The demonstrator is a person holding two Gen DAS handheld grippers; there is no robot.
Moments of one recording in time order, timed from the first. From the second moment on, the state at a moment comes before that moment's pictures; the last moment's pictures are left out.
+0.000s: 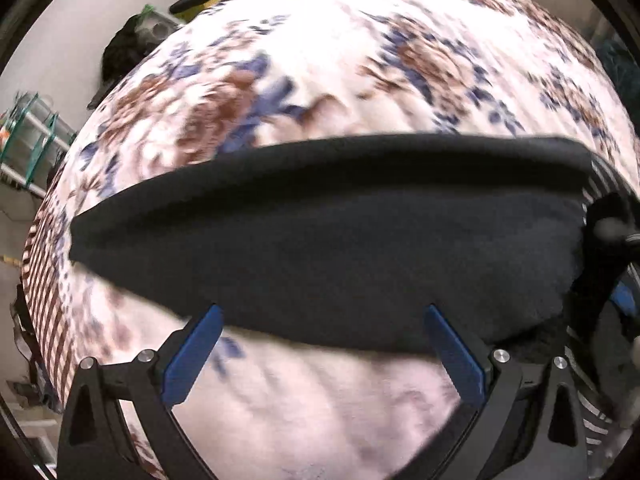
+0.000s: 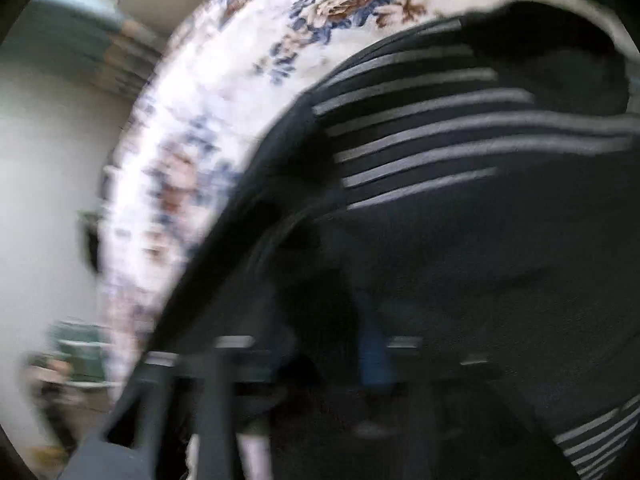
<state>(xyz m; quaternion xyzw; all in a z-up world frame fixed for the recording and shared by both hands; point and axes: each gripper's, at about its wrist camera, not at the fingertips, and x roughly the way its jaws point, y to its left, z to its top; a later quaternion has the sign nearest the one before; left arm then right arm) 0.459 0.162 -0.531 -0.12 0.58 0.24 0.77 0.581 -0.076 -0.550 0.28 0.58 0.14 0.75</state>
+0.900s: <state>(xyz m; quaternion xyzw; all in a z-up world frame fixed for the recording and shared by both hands) 0.289 0.391 -0.594 -0.63 0.33 0.32 0.62 0.480 -0.188 -0.536 0.20 0.61 -0.05 0.77</state>
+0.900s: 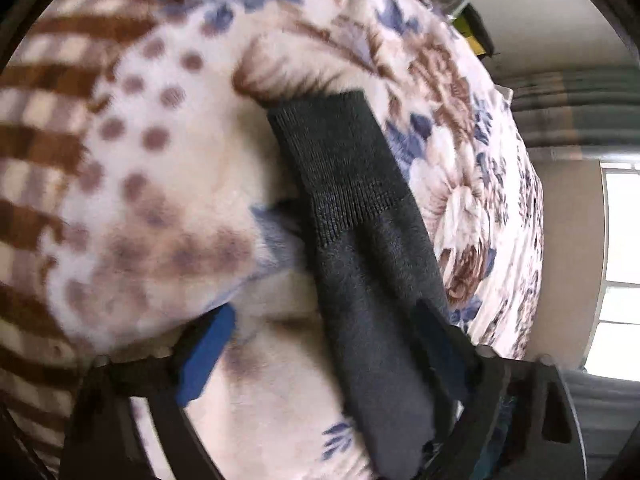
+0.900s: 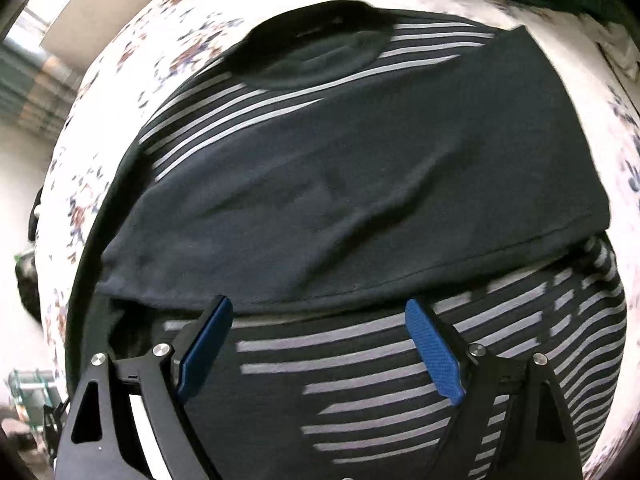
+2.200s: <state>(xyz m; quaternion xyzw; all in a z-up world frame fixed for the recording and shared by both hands) 0.276 0.401 -0.581 -0.55 0.28 0.39 0.69 0.464 -0.135 -0.538 0.12 0.64 -0.04 0.76</state>
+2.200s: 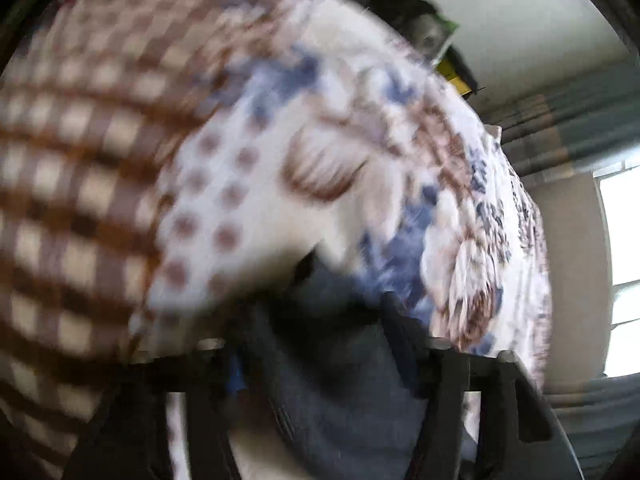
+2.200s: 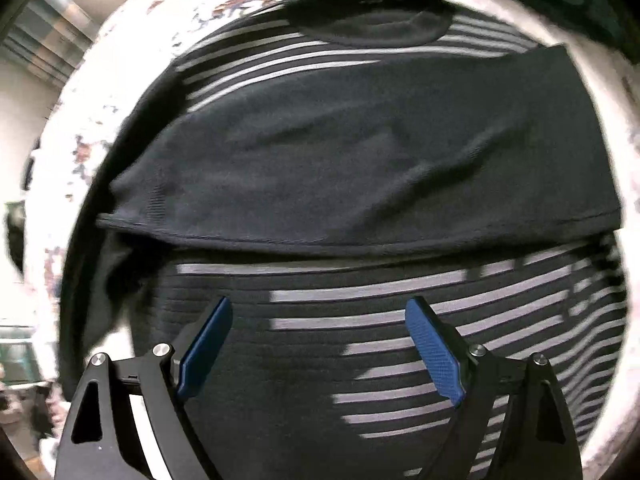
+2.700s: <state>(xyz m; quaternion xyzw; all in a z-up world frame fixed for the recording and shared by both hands) 0.289 0.487 -0.568 -0.55 0.29 0.34 0.71 0.462 -0.162 -0.531 0.14 0.64 -0.05 0.76</state>
